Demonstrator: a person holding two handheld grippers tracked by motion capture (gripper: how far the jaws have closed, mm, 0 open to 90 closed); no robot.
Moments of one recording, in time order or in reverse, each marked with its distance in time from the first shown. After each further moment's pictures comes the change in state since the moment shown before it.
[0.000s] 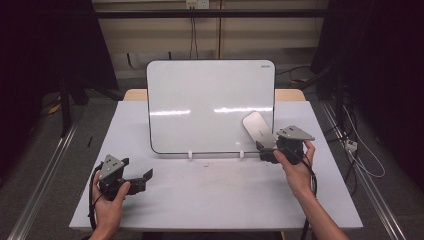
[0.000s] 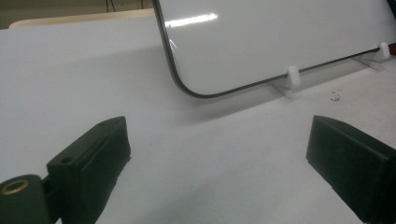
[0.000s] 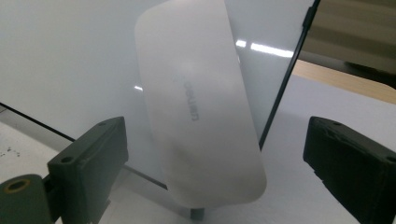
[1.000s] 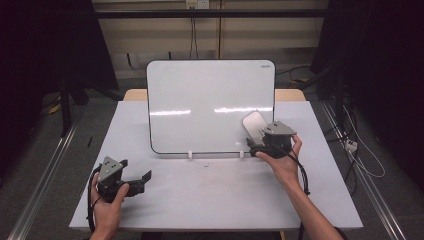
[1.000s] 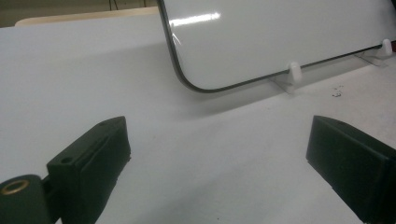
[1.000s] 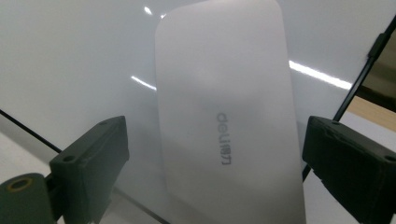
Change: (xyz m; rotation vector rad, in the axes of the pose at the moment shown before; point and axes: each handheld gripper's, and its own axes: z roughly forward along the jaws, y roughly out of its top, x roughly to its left) left arm -0.001 -0.003 -0.004 0.002 0.009 0.004; right arm 0.014 0.011 0.032 0.011 0.008 -0.117
